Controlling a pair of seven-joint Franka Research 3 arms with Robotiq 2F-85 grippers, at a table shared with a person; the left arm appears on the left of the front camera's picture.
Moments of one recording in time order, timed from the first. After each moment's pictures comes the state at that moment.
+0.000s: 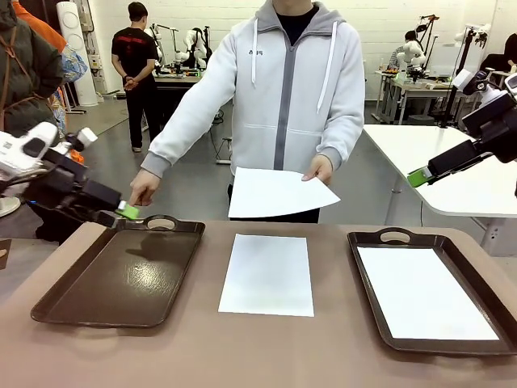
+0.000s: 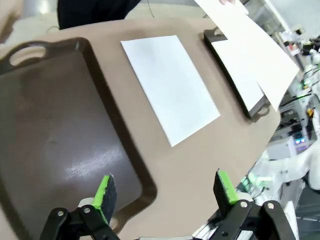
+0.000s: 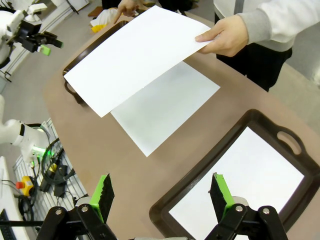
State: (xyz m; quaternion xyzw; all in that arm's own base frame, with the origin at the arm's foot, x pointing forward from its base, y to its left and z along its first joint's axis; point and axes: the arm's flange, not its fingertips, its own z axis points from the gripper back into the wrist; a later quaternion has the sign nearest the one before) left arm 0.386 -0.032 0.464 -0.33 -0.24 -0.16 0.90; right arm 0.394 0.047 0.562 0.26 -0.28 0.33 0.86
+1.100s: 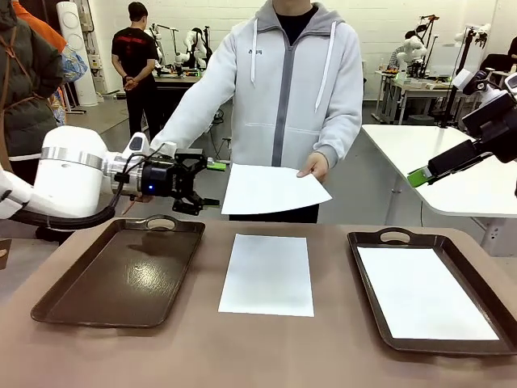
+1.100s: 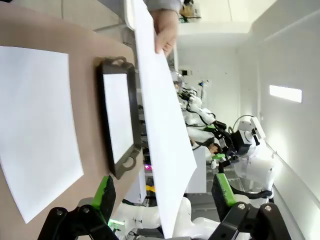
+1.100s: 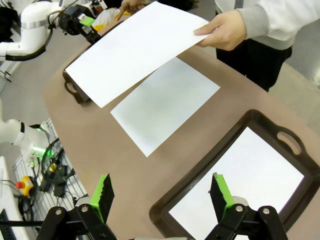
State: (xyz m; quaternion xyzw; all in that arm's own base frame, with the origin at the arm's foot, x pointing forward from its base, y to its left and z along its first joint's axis) left arm 0.522 -0.159 0.411 -0.65 -0.07 0.00 0.76; right arm 0.394 0.047 0.562 0.26 -0.28 0.33 0.86
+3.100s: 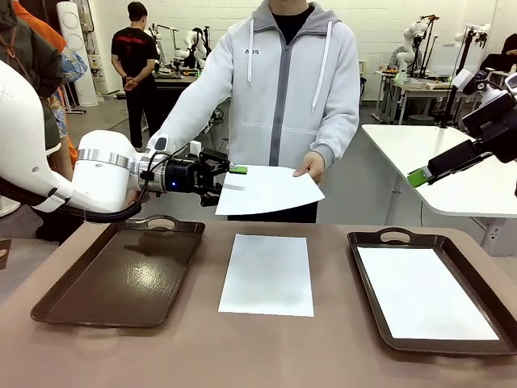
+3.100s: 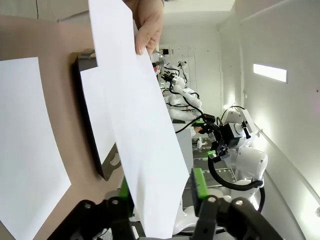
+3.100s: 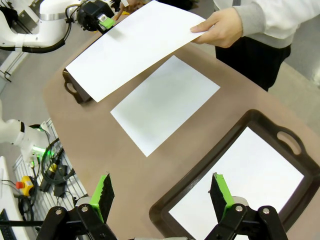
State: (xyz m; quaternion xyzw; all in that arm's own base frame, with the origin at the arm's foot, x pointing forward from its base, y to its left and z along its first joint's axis) left arm 0.570 -0.190 0.397 -0.68 -0.04 -0.05 0.73; right arm 0.394 0.047 0.562 0.26 -0.28 0.33 0.86
